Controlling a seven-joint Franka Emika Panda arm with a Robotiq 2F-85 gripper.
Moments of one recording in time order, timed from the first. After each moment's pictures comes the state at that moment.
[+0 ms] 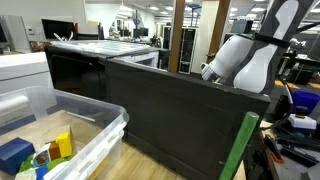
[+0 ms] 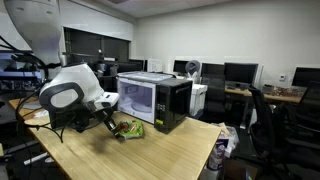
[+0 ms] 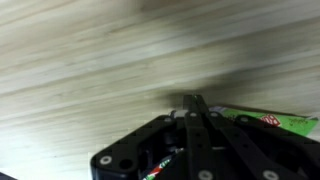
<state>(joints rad) -0.21 0.25 -0.06 -2.77 -0.05 3.45 0.06</state>
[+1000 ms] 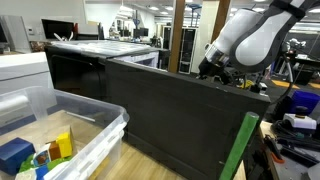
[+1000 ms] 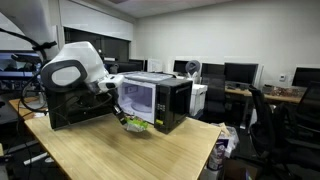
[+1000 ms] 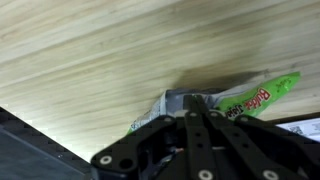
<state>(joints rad) -0.19 0.01 -0.13 -2.77 -0.05 3.23 0.05</state>
